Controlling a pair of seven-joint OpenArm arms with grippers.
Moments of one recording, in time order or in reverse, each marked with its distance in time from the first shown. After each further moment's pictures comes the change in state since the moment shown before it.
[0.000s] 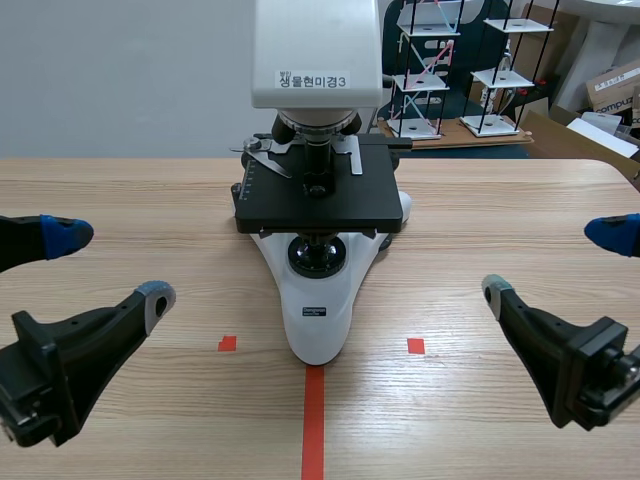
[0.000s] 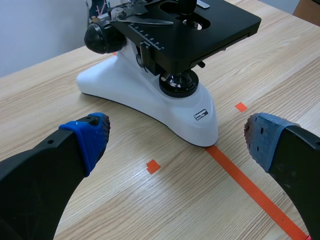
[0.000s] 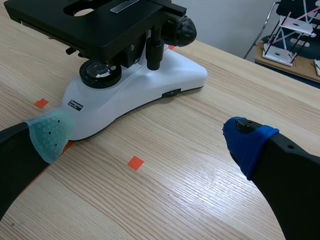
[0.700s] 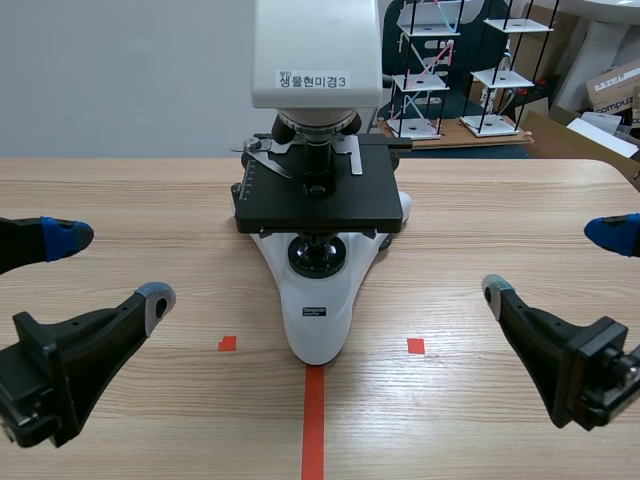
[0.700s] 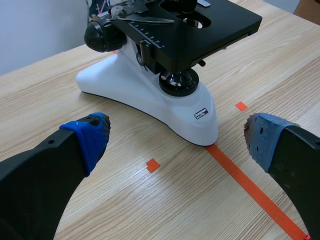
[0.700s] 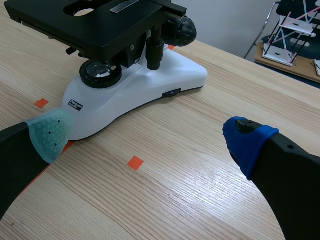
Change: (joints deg) left arm 0.0 0.3 0.0 0.0 -0.2 0.0 -0.7; right arm 0.0 0.0 0.0 0.0 0.0 0.0 0.0
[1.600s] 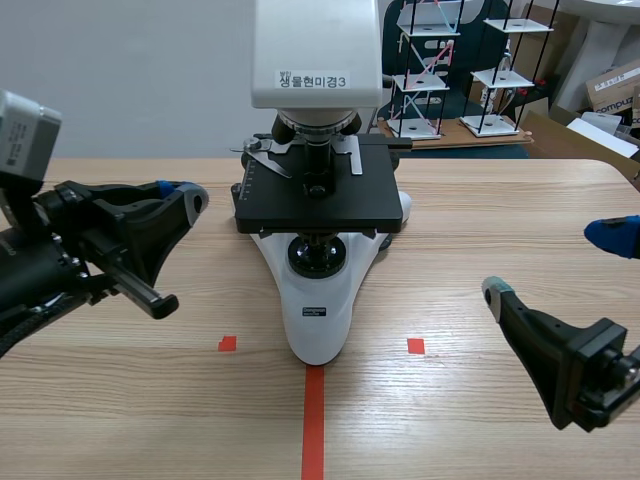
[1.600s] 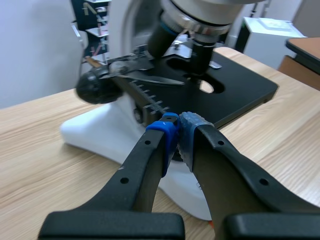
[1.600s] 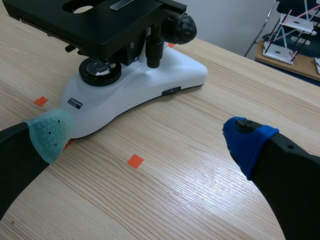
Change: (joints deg) left arm -24.8 7.6 13.1 -15.4 0.0 -2.6 -1.0; right arm 0.0 0.0 0.0 0.0 0.0 0.0 -0.4
